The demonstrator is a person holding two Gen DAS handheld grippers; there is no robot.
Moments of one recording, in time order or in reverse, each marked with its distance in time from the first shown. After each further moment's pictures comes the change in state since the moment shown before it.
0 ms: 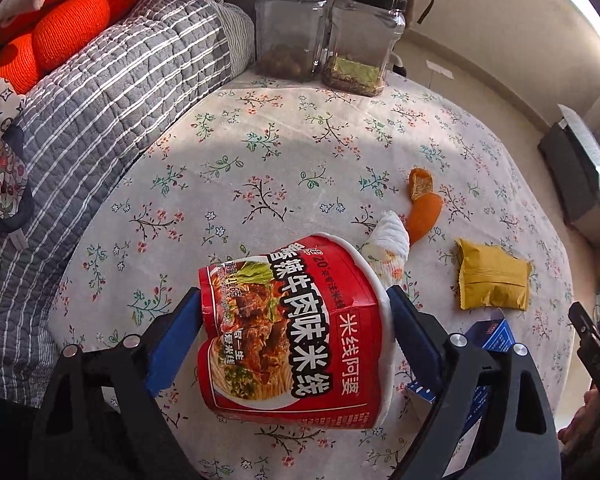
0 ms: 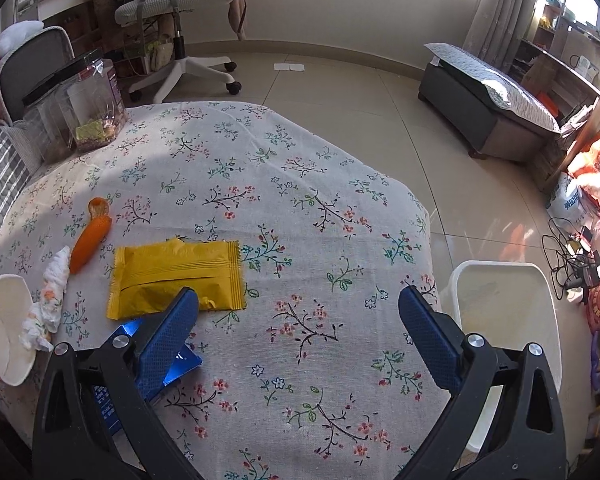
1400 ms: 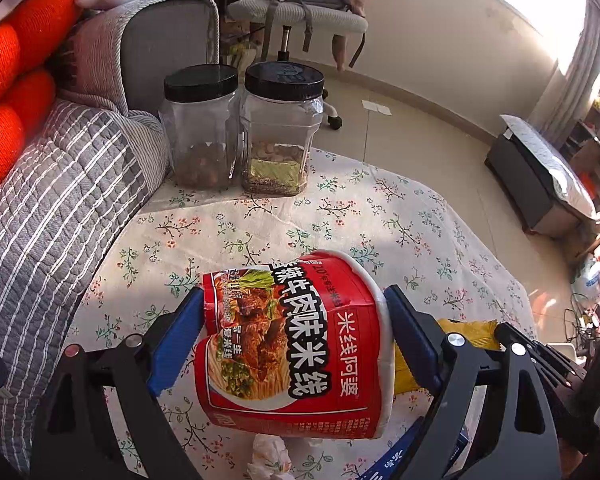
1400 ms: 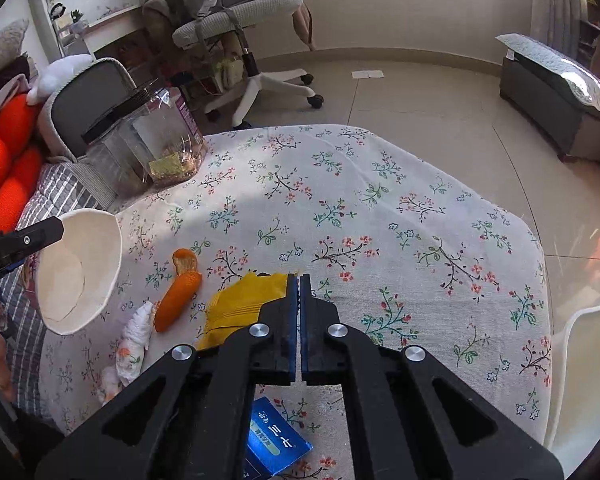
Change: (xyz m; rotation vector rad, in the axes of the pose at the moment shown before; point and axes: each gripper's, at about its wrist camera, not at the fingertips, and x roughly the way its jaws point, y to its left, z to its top) left arm -0.004 -0.048 0.091 0.147 -0.166 -0.159; right arm 0.019 0.026 0.045 0.011 -0.051 0.354
